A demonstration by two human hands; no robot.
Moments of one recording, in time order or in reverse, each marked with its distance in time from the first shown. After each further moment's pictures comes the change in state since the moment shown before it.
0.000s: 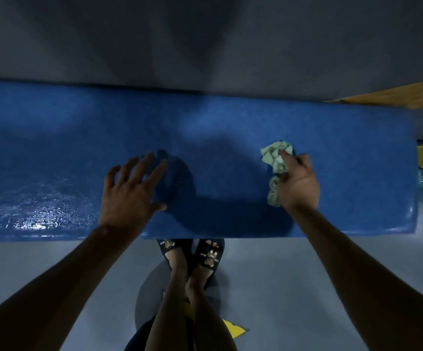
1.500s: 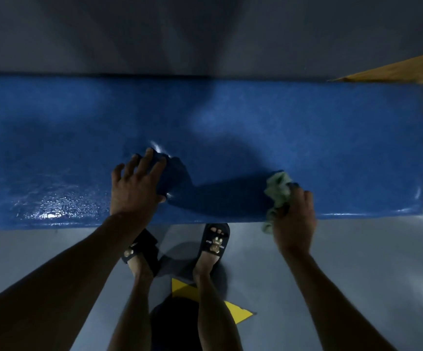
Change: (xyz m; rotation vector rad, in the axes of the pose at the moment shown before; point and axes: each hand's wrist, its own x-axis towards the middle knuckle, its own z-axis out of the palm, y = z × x) left_hand -0.001 0.017 0.012 0.064 -0.163 -0.107; right_hand -0.100 0.031 0.028 0.067 0.135 0.127
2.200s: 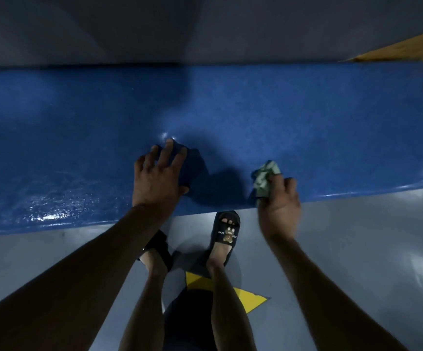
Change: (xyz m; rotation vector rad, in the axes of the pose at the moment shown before) left_hand -0.001 -0.023 0.004 -0.064 0.006 0.135; right_hand -0.049 -0.066 0.039 -0.121 -0.056 -0.048
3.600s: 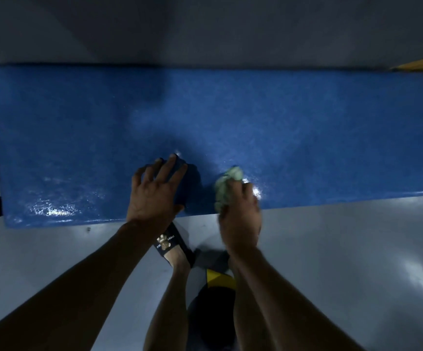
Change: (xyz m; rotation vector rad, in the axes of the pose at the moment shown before) left_hand -0.057 -0.129 0.000 0.017 -0.067 0.055; right_hand -0.081 -0.169 0.067 0.030 -0.032 -0.097
